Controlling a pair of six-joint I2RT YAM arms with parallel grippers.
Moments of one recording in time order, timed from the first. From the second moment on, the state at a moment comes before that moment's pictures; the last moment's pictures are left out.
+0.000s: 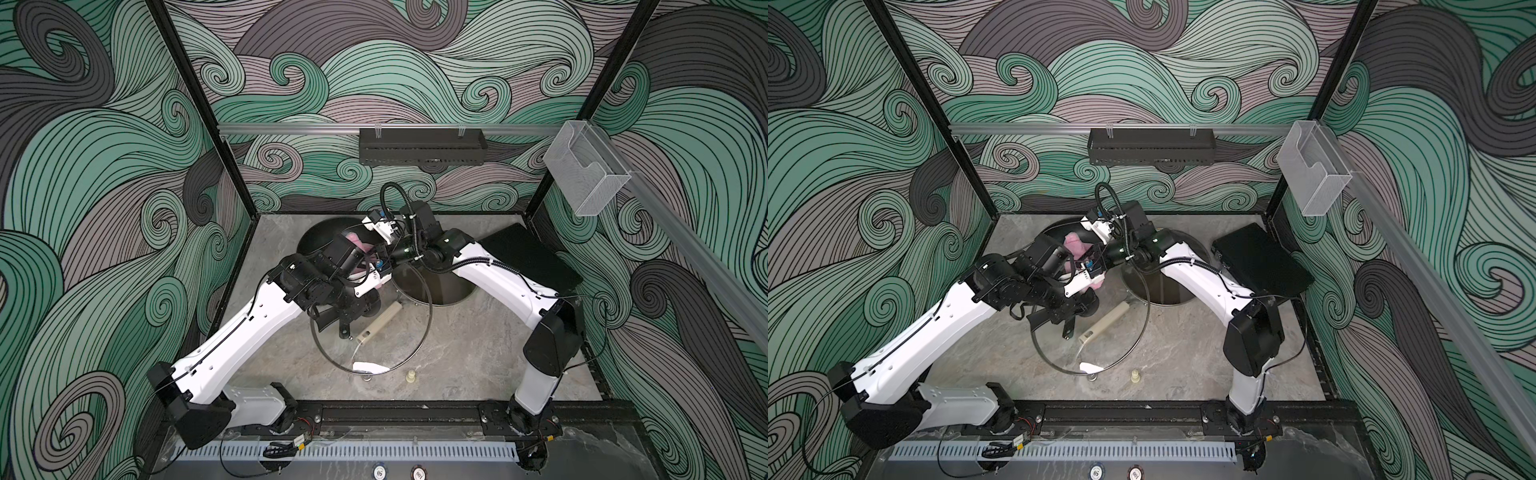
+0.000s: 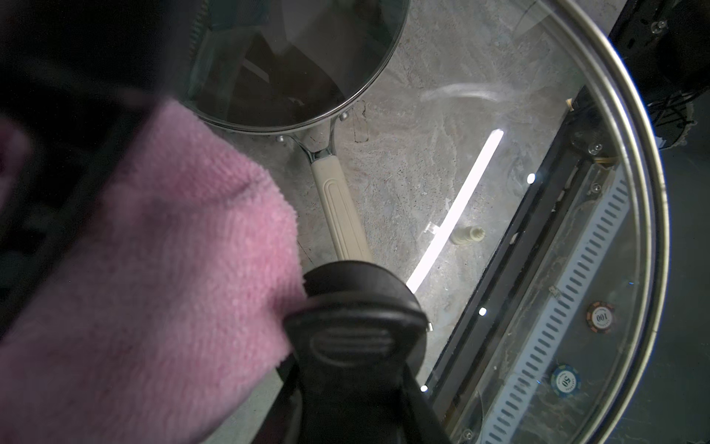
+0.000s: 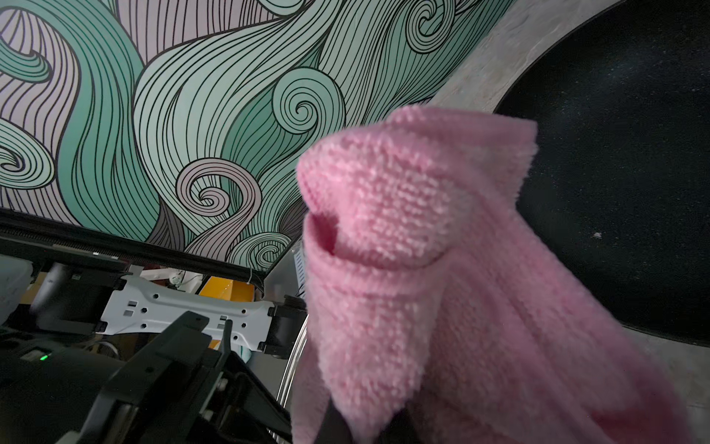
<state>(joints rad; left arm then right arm) -0.73 1.28 1.47 -1.27 0.13 0.29 0.72 1.80 1.70 -0.52 -0.79 0.32</state>
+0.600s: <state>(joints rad) -0.76 1.28 1.47 -1.25 0.08 0.30 0.73 1.84 1.71 -0.53 -0.82 0.31</state>
